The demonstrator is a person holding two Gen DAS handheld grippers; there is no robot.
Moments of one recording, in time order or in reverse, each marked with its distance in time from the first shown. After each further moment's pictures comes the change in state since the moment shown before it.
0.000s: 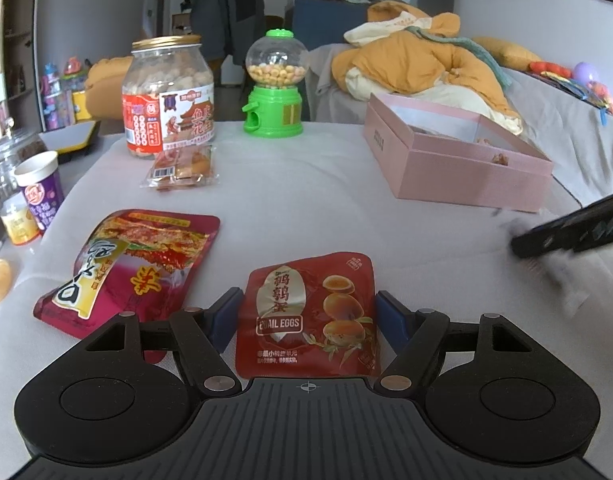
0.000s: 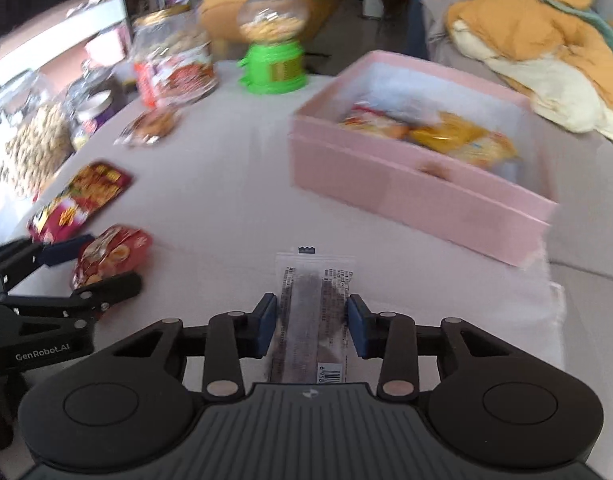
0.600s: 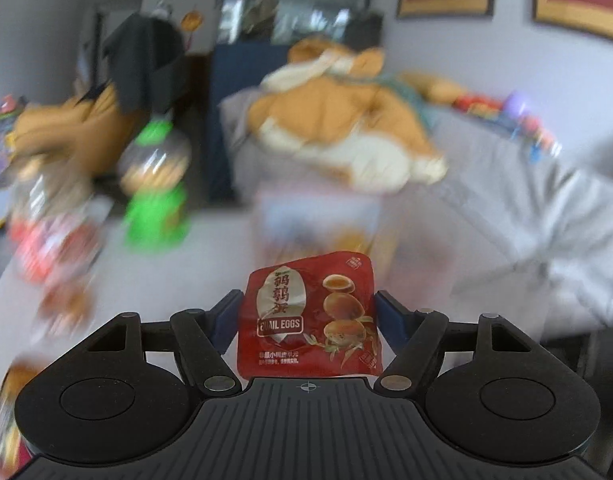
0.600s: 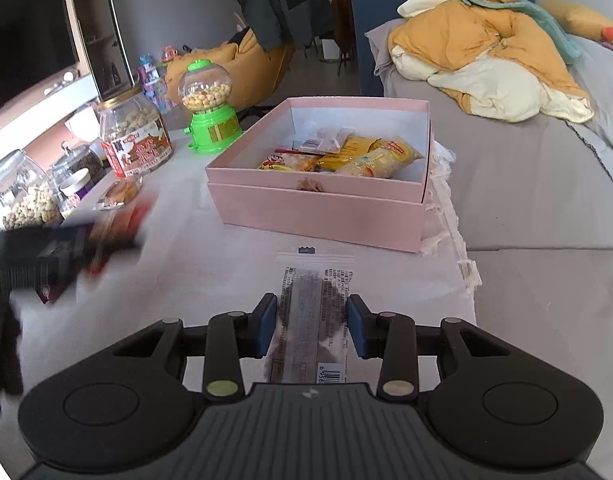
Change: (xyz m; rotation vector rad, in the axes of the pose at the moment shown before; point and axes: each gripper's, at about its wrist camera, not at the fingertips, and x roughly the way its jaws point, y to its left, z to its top) left arm 0.007 -0.077 0.119 0.059 -0.137 -0.234; right arm -0.045 -0.065 -0.036 0.151 -0.168 0.008
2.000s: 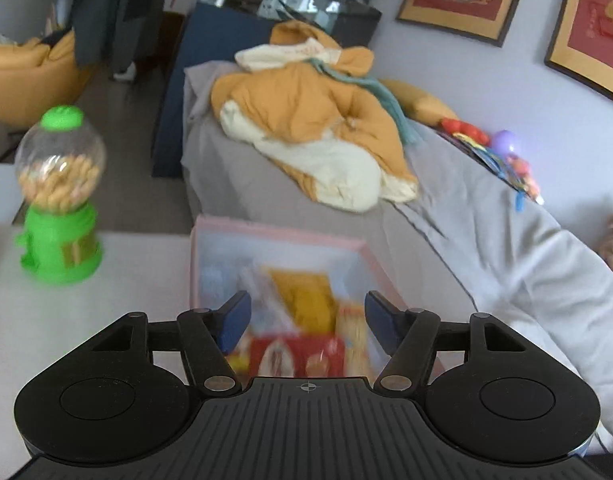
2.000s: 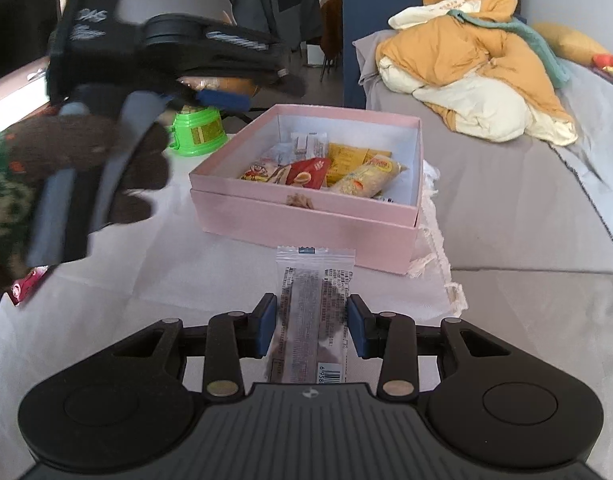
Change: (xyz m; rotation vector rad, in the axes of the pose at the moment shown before) left arm 0.101 0.031 0.038 -0.164 0.091 -0.171; right arm 0.011 0.015 0.015 -0.056 -0.012 -0.109
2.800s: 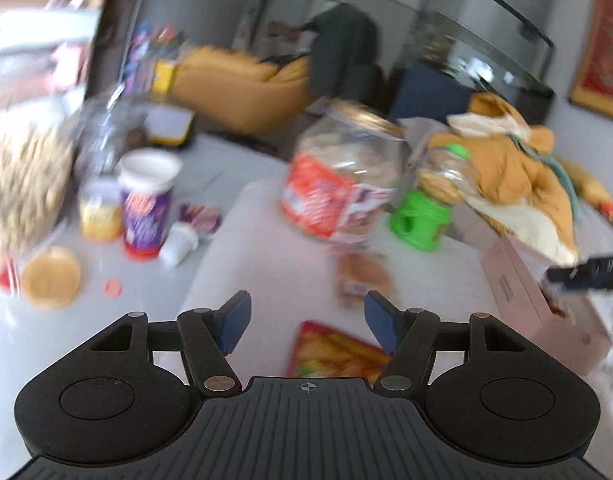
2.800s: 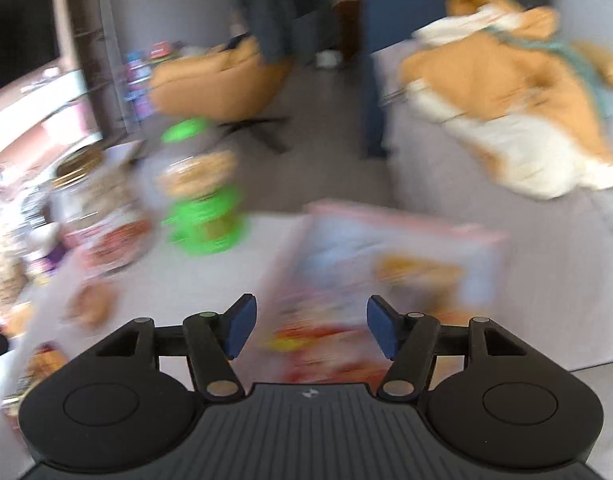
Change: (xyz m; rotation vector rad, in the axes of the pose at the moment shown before) left arm -0.211 0.179 -0.103 -0.291 -0.169 0.457; right arm 0.091 0.065 0.139 -0.004 0.037 0.097
